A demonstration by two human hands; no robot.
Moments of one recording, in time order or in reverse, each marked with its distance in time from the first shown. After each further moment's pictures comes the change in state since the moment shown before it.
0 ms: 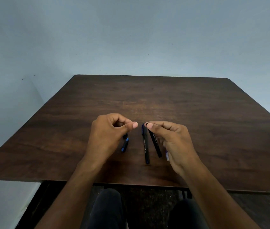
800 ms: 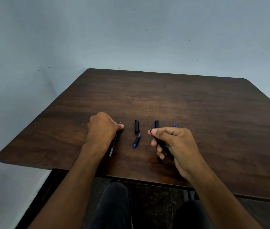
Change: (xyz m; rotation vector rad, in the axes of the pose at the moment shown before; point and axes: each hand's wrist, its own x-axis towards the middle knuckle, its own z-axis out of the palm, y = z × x) left_hand 0.041 -0.039 -0.020 0.499 -0.055 -0.538; right_hand -0.003 0.015 0.015 -0.021 -0.130 0.098
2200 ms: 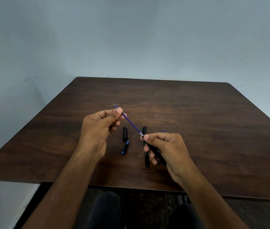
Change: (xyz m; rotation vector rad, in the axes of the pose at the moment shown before) left_hand -0.044 0.027 -0.006 -1.199 -0.138 0.178; right_hand -0.004 -0.005 -0.012 0.006 0.016 -0.020
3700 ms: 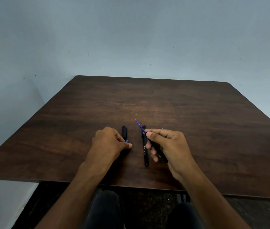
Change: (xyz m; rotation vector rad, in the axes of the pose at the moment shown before) left_hand -0.014 -0.018 0.006 1.184 -0.052 -0.096; right_hand 0.003 -0.001 -0.003 0.016 0.046 -0.025
